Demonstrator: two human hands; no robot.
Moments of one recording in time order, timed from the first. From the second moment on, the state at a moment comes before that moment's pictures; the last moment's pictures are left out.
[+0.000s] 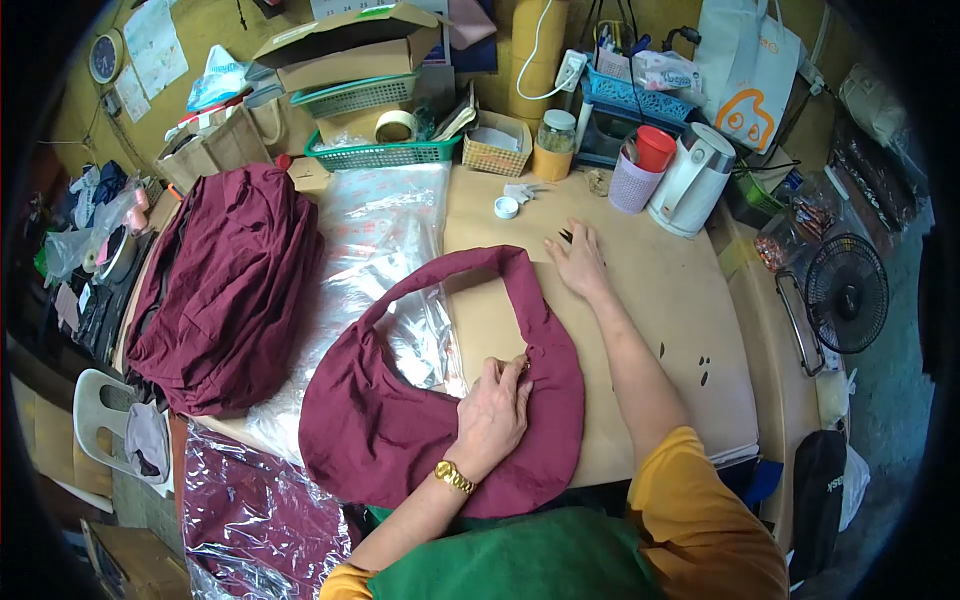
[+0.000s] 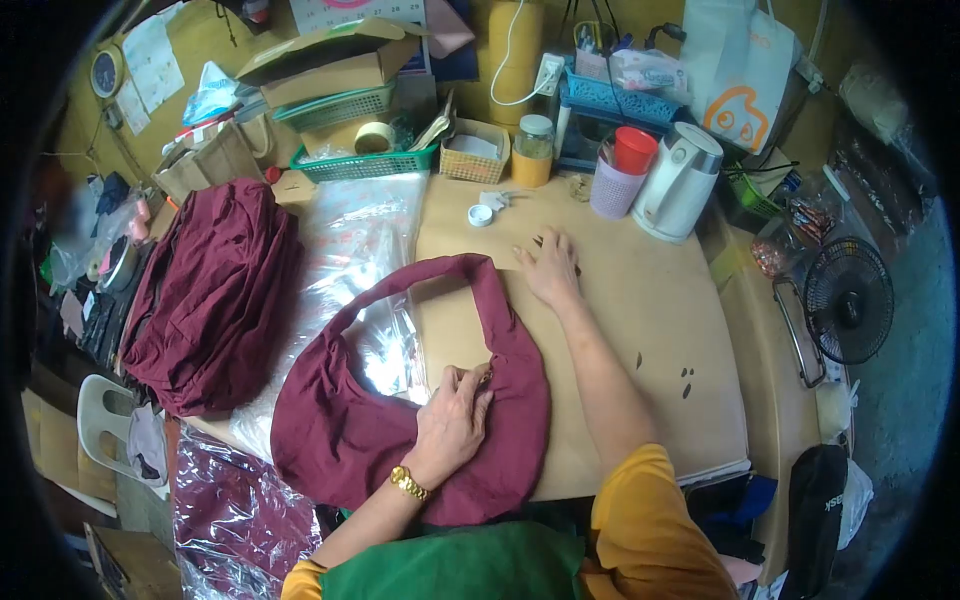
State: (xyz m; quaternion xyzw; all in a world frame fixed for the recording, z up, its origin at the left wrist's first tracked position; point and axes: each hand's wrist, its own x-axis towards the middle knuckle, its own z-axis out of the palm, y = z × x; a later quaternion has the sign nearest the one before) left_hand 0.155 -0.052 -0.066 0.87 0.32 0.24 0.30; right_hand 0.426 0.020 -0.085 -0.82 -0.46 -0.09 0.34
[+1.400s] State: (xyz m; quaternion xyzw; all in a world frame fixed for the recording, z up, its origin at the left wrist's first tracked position) left_hand -0.011 -0.020 -0.003 0.90 0.15 0.15 0.39; right_hand 0.371 -0.217 -0.012 -0.72 -0.61 0.10 0.33
